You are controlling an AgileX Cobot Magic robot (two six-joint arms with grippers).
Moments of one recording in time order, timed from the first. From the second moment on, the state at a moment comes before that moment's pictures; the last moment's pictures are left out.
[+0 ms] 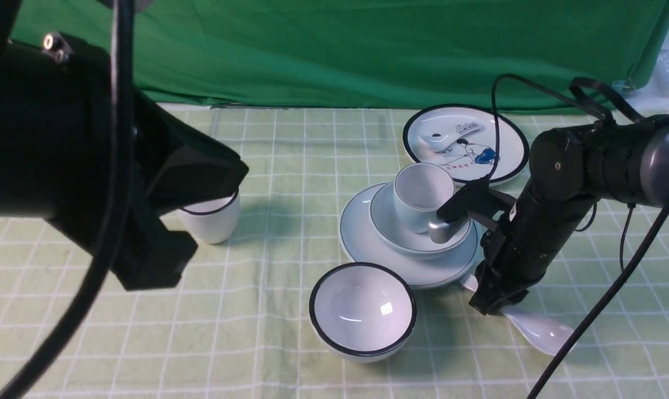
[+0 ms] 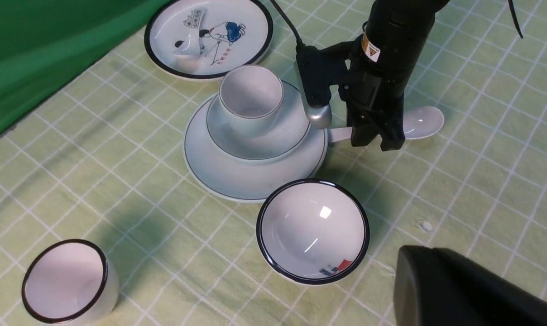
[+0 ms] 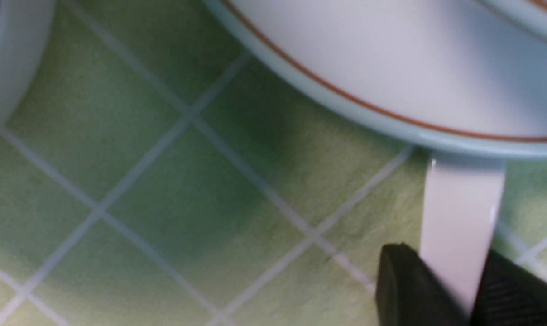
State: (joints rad) right arm 0.36 1.94 -1.24 0.11 0.73 -0.51; left arm -0.69 0.99 -1.21 -0.12 0.94 0.24
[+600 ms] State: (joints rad) right arm 0.45 1.46 -0.94 0.46 -0.23 -0.42; left arm -0.69 0.99 -1.21 -0.12 0.94 0.24
